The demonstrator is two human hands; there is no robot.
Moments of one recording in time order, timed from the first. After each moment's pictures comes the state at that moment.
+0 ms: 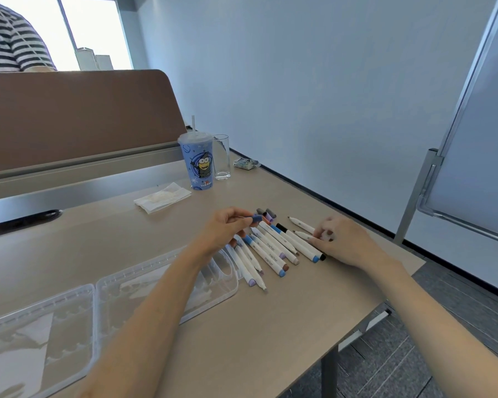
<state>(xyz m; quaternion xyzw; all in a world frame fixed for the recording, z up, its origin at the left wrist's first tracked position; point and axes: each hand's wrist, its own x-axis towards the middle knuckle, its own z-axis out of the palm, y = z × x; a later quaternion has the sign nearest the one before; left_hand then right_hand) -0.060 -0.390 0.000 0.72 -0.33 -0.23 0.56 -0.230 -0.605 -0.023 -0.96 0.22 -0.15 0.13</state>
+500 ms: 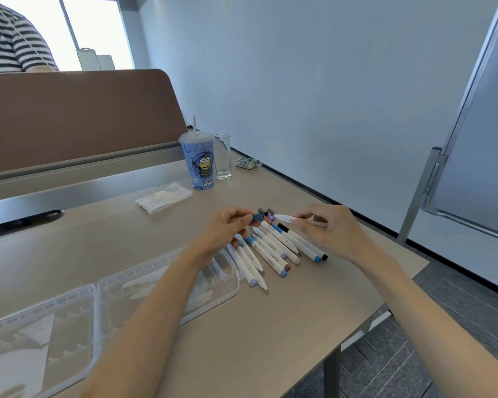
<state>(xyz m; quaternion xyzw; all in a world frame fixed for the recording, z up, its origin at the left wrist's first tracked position) -0.063 -0.388 0.001 0.70 -0.34 -0.24 0.58 -0.226 -0.564 0.008 -0.91 0.09 -0.28 0.29</state>
